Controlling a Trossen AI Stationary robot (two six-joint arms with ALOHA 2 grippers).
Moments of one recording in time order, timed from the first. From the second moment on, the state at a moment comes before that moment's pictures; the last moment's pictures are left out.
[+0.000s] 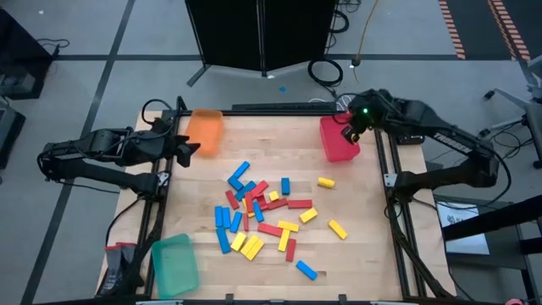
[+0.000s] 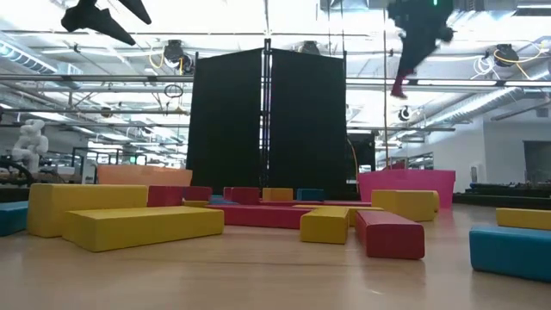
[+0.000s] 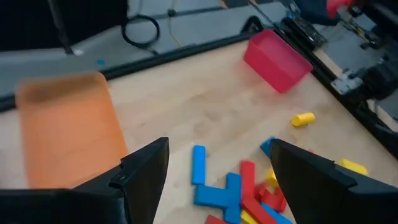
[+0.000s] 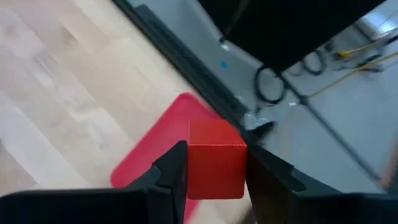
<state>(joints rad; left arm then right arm) -0.02 0.77 1.09 -1.05 -0.53 -0.85 -0.46 1.13 1.28 -1.07 0.43 0.12</state>
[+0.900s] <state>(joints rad) -0.04 0.72 0.65 -0.70 -0.75 -0.75 -0.68 1.17 0.75 -0.57 0.25 0.20</state>
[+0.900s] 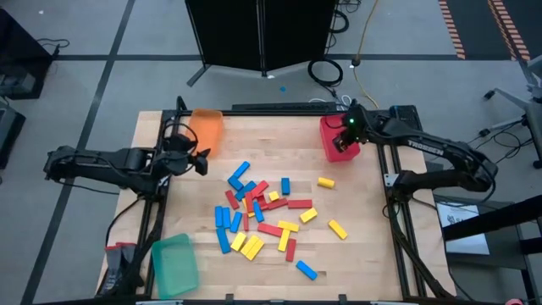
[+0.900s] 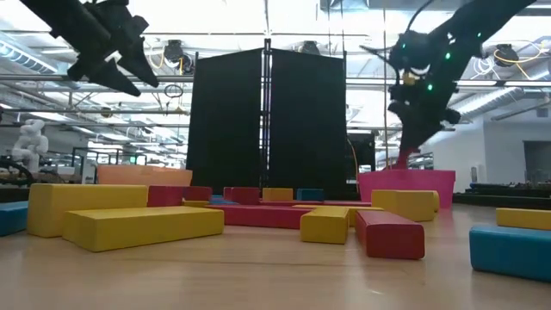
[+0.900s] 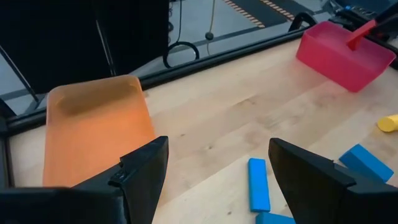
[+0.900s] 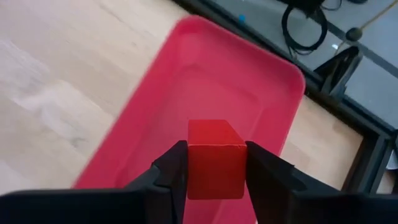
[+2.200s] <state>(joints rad) -0.04 0.72 0.65 -0.70 -0.74 -0.75 -0.66 1.30 1.19 -0.88 0.09 -0.01</state>
